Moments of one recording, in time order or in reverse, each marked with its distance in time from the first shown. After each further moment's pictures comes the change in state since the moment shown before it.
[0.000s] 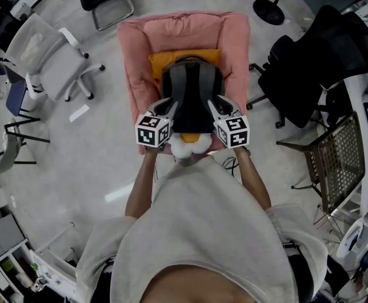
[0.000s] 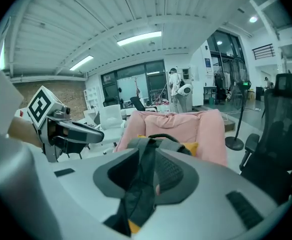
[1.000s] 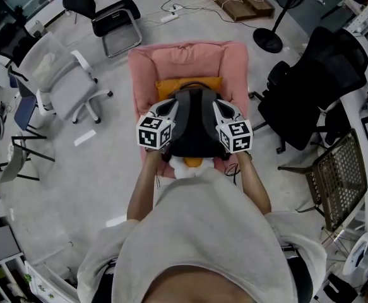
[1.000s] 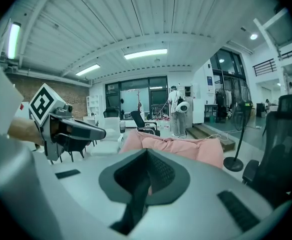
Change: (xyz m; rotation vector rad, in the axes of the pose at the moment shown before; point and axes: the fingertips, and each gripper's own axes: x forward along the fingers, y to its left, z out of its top) left arm -0.020 0.000 0.103 0.122 -0.152 0.028; right arm -0.010 -0.007 0.095 -0.088 -0.167 -0.024
